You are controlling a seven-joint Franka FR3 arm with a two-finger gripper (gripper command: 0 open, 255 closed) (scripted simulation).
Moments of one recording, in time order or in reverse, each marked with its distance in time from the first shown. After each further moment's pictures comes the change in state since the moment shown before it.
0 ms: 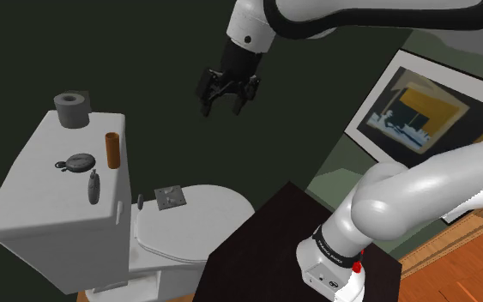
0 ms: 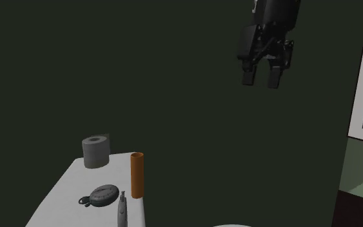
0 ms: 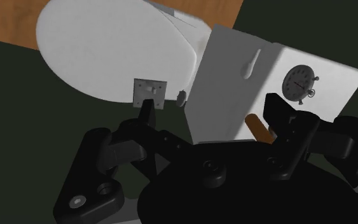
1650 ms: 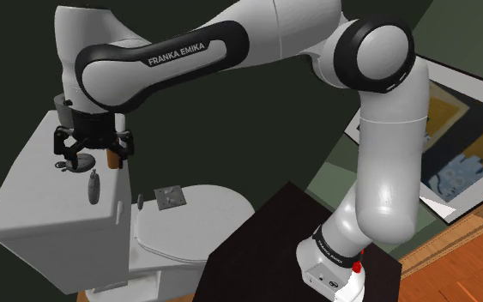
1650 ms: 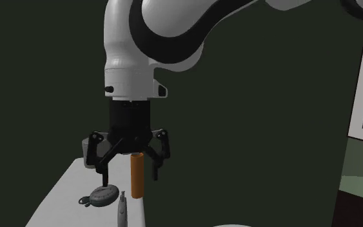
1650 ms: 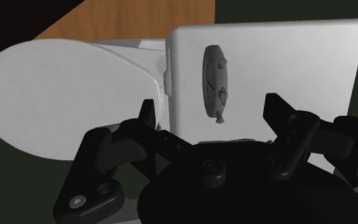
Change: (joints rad) arm 0.157 1.049 0.193 0.691 -0.395 0.169 0.802
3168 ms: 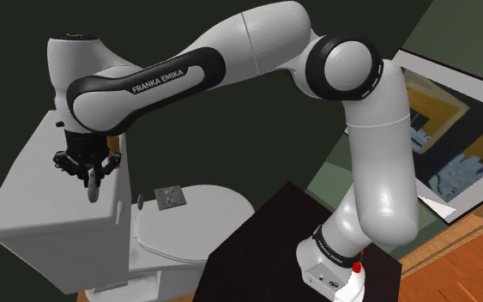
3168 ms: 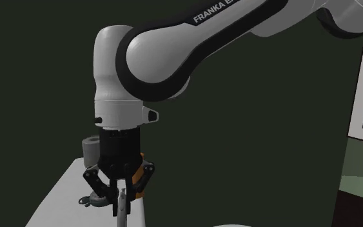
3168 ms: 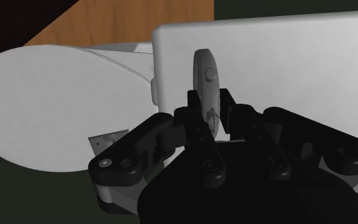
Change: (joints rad) arm 0.051 0.135 -0.036 0.076 -0.041 0.045 0.046
